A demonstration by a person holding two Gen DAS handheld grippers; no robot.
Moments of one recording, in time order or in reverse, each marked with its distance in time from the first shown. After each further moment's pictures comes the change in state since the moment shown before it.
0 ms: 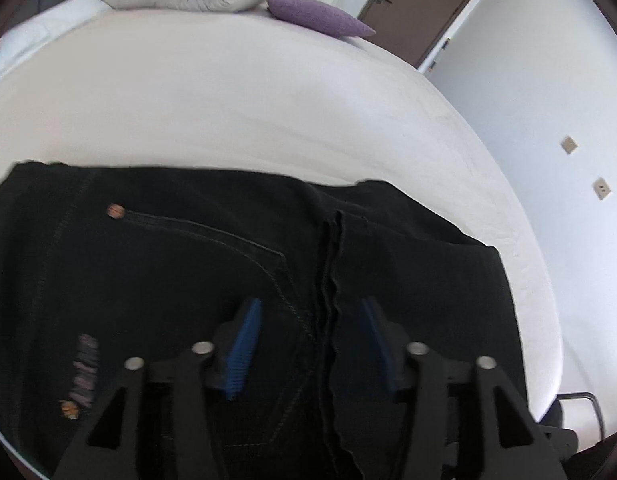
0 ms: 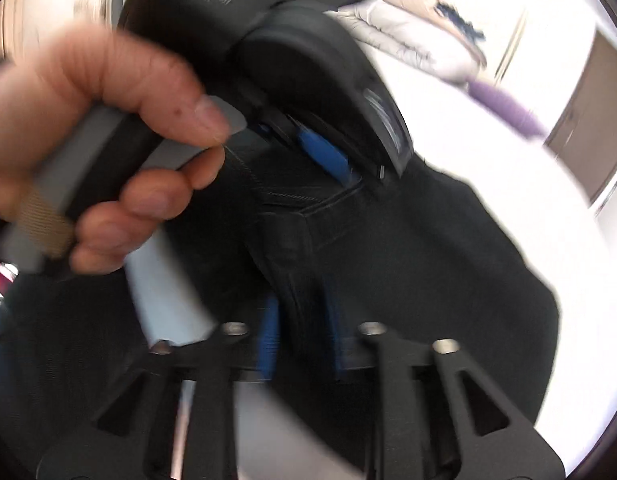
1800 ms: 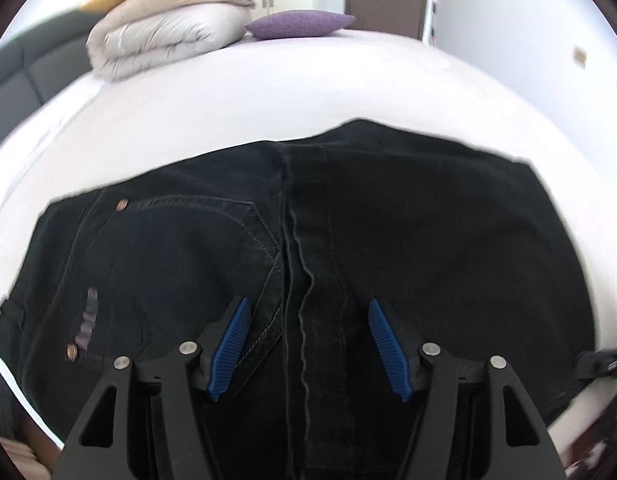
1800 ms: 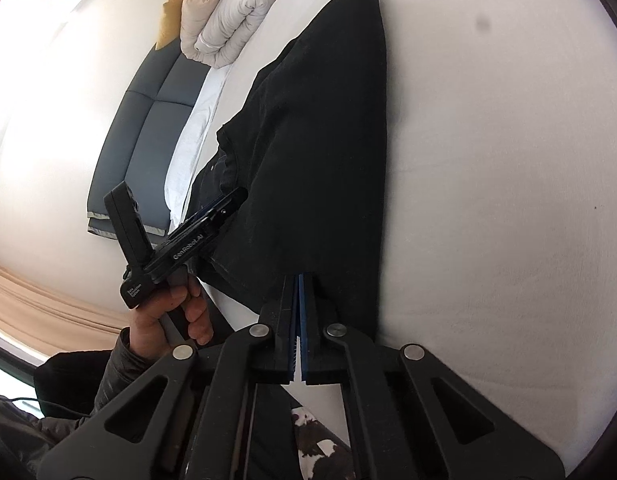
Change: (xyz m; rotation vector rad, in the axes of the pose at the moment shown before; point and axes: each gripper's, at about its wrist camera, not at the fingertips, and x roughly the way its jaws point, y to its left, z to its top) left arm 0.000 -0.046 -0.056 0.184 -0.049 0.206; right arm -0.048 -0.193 -0.216 1.040 -0.006 0.585
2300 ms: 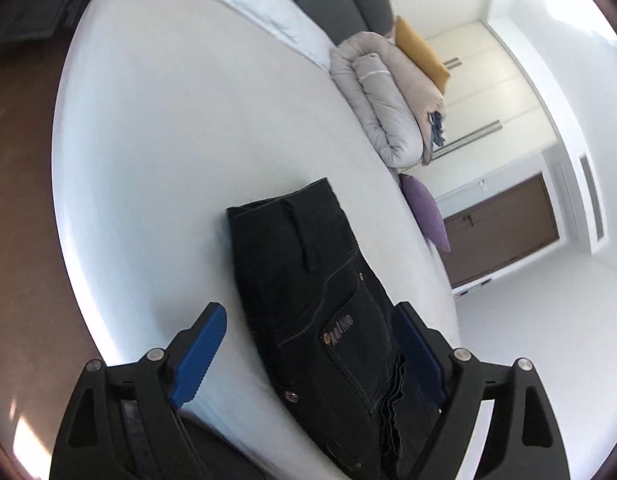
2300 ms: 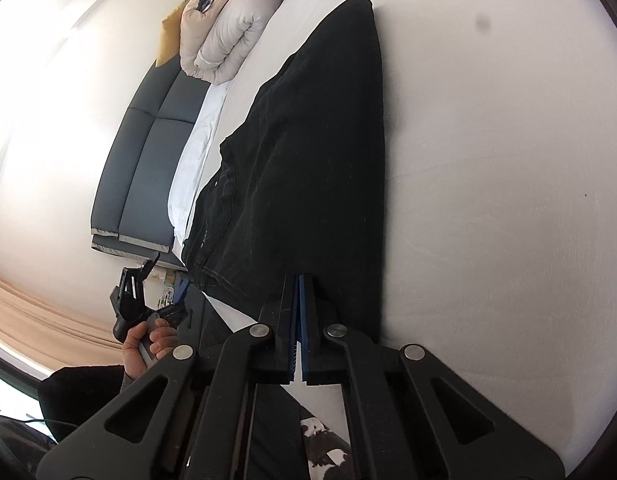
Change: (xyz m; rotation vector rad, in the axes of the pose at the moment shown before) left arm -0.093 0.234 -0.120 -1.068 -0.346 -0.249; right arm -0.001 -0.001 -0.004 0.034 -0.058 0.014
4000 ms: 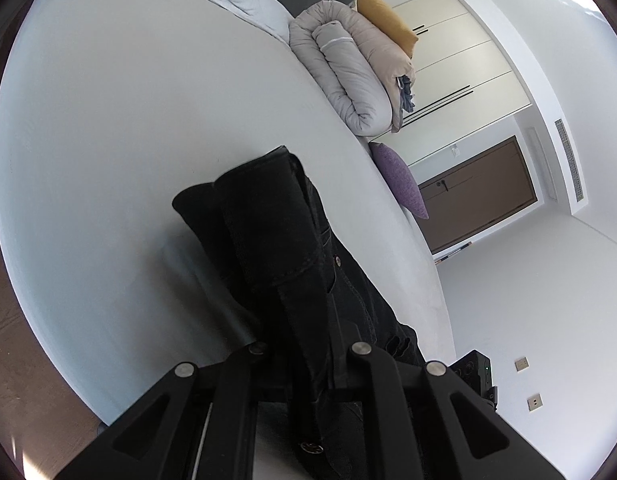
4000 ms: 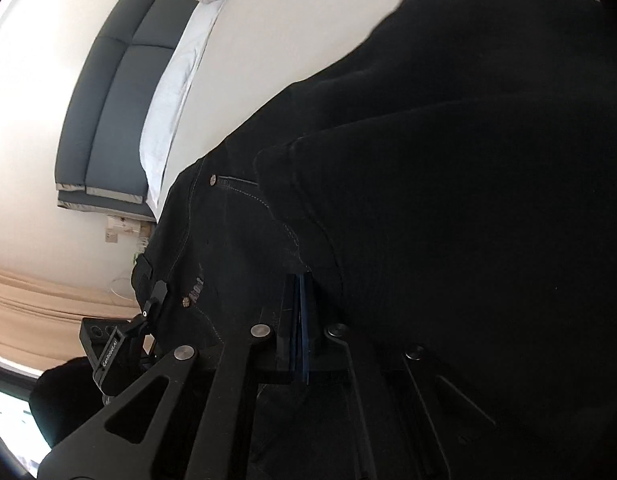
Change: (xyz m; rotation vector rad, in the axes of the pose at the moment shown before) left arm 0.062 -0.033 0.008 0.157 0.094 -0.080; right arm 0.225 0.107 0.122 -0.052 0.280 -0.070
